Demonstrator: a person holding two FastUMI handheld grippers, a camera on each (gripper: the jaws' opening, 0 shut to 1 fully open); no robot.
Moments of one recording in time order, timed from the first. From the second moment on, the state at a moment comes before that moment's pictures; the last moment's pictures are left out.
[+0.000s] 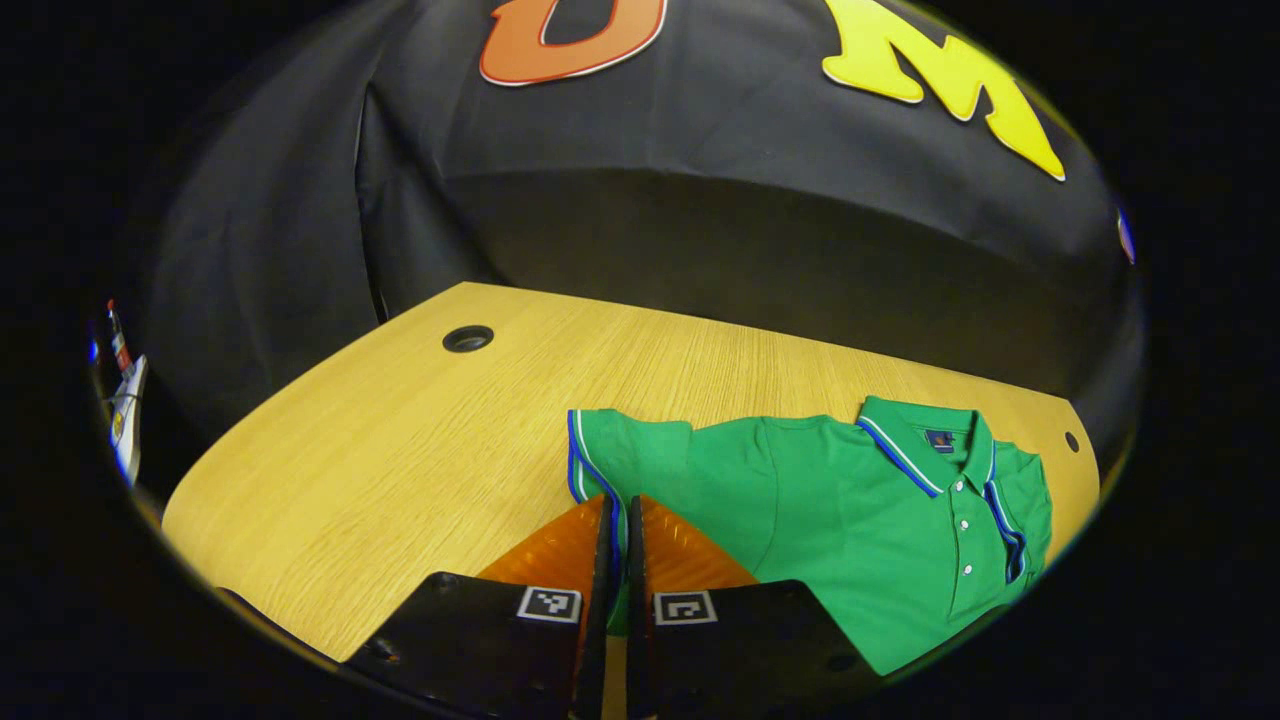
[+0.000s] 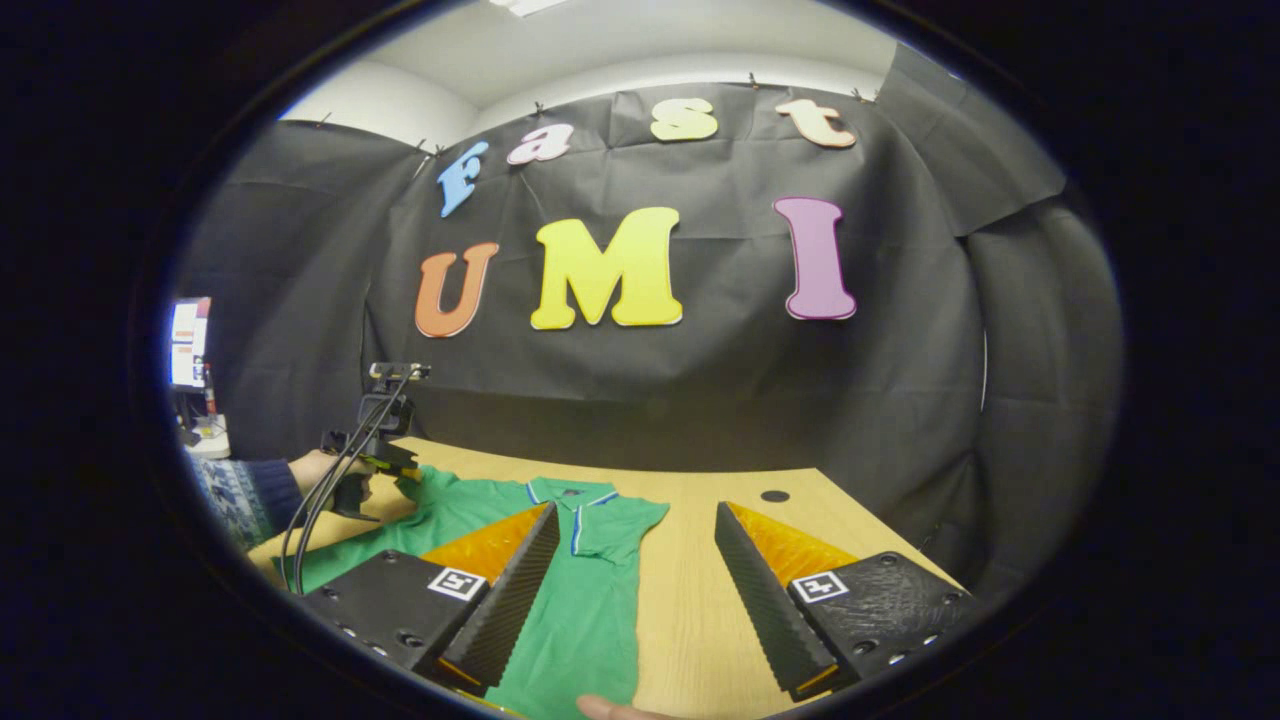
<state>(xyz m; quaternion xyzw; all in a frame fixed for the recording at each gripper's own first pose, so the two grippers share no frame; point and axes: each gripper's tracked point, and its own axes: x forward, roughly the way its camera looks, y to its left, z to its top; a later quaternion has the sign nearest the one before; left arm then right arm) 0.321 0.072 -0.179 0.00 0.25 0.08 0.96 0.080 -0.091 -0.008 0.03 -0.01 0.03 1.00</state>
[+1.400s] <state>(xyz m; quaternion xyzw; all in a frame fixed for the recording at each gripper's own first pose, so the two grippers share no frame) 0.125 -0.055 -0.040 0.02 0.12 -0.06 0.99 0.036 -0.083 0.043 0.06 -0.04 0.04 1.00</state>
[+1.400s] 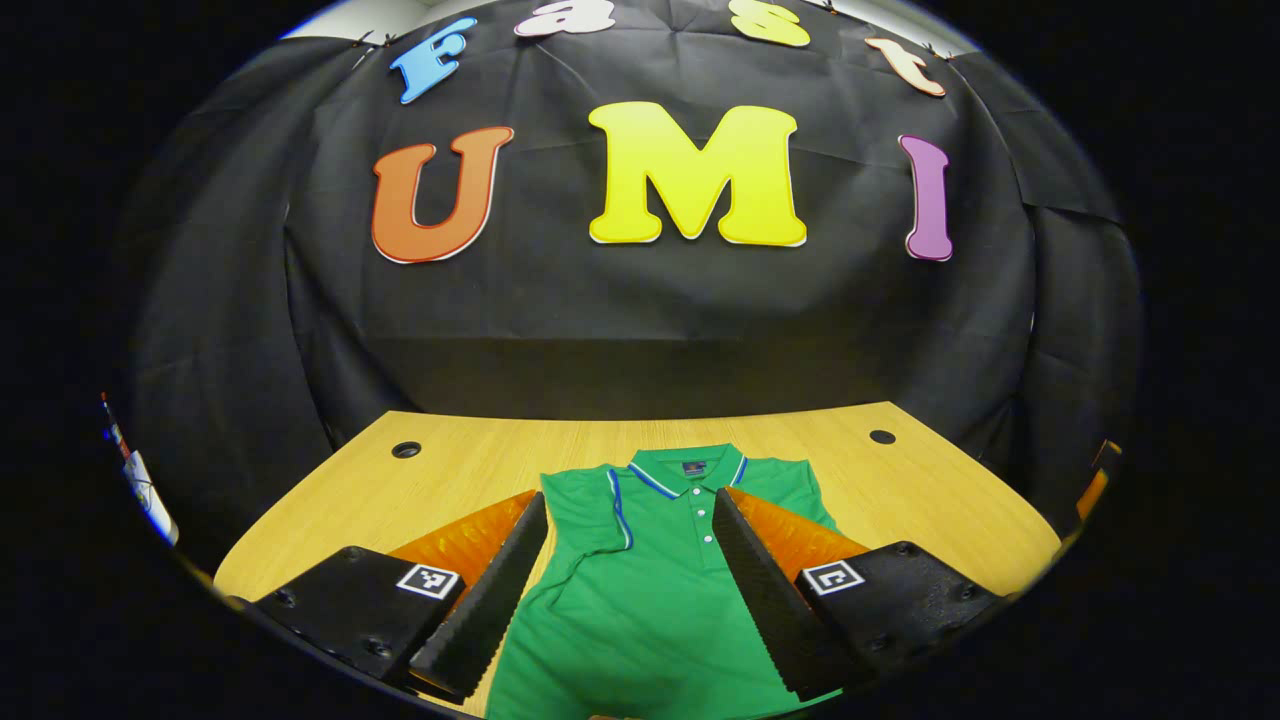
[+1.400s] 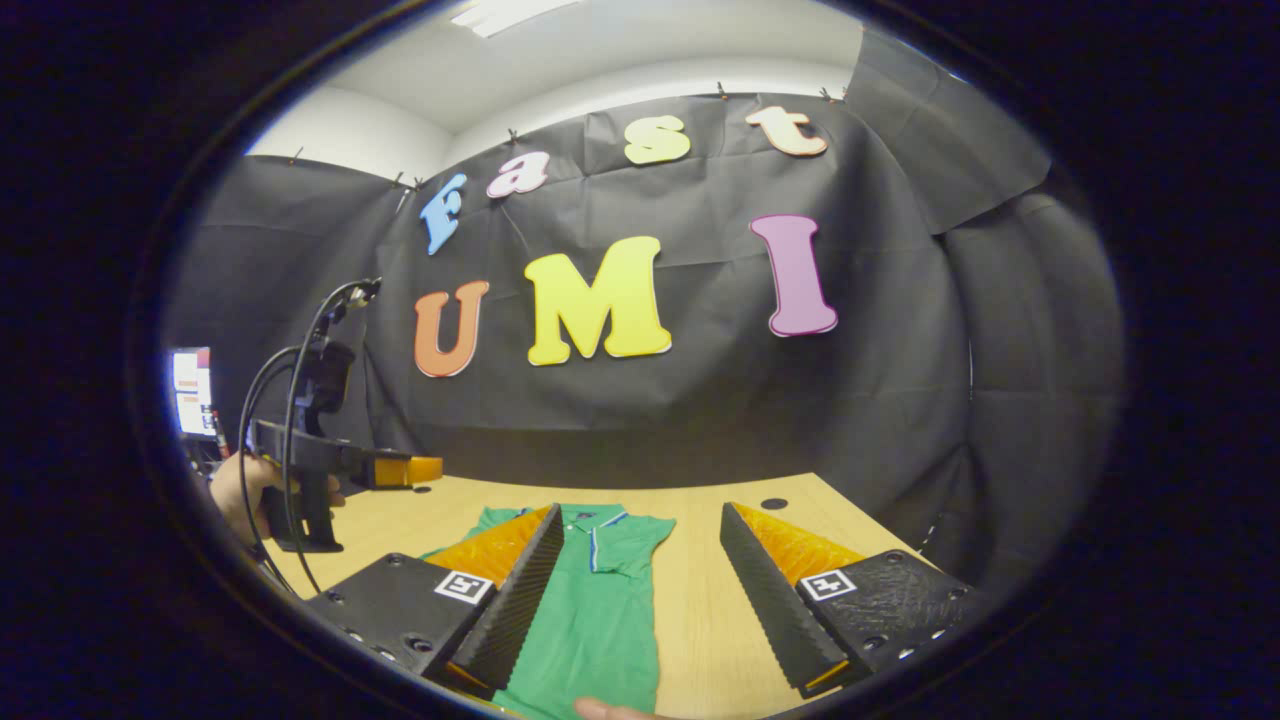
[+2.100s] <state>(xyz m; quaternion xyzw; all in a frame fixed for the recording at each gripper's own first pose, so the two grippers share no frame) -0.011 0.026 -0.187 0.01 0.18 -0.05 0.98 -0.032 -0.076 -0.039 -0.03 0.04 -0.02 1.00</state>
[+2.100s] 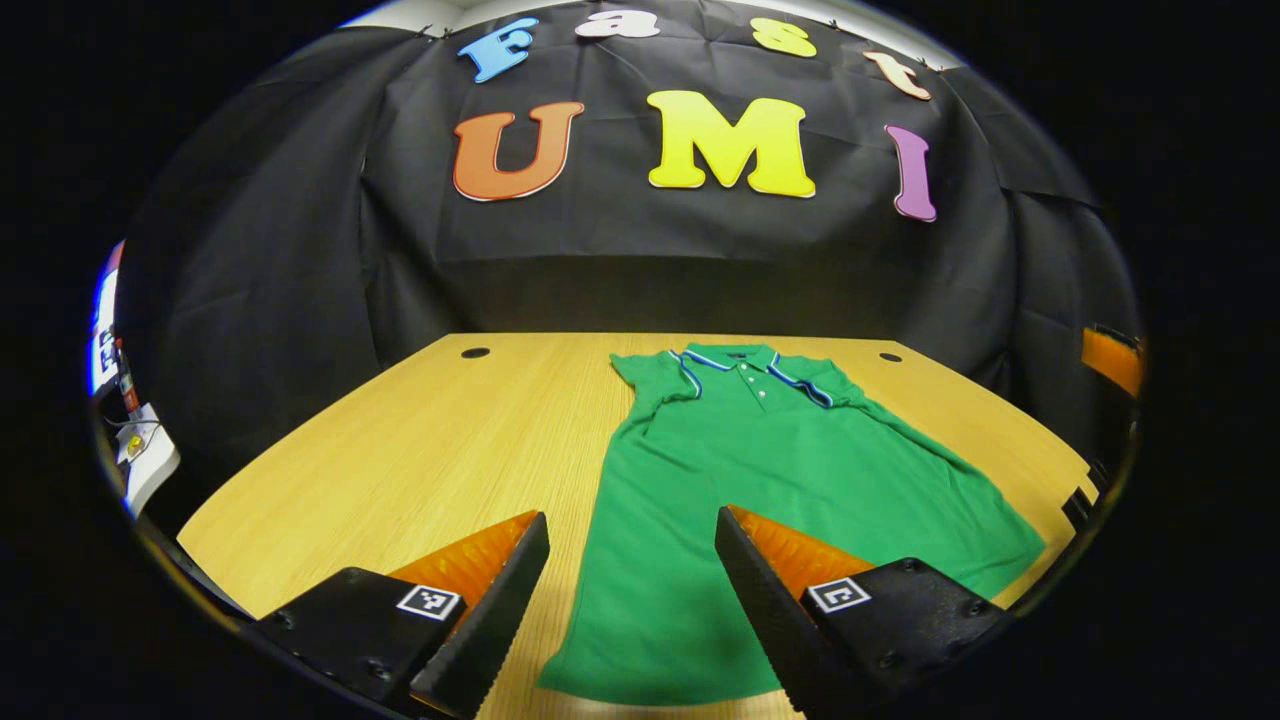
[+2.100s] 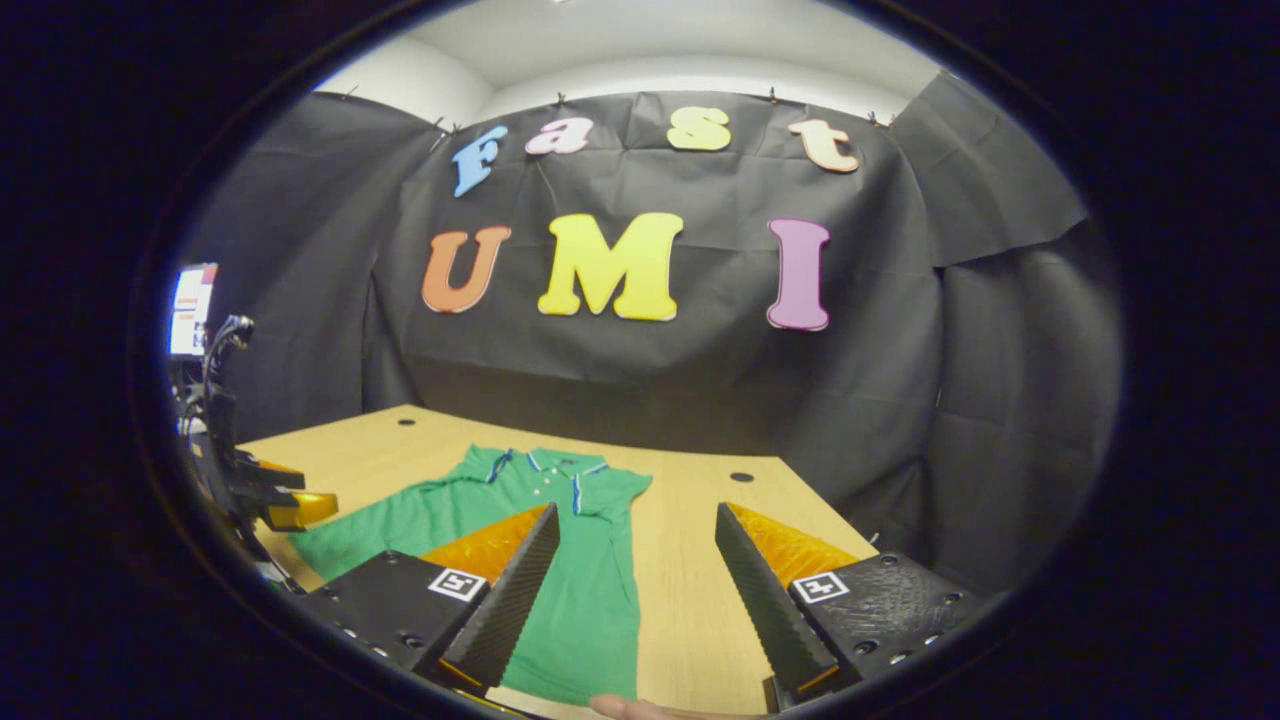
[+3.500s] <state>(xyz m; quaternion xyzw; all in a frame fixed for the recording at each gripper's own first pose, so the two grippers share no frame) -0.019 0.032 -0.234 0.04 0.18 -0.04 0.98 -0.039 -0.038 -0.197 0.05 0.19 0.01 0.98</state>
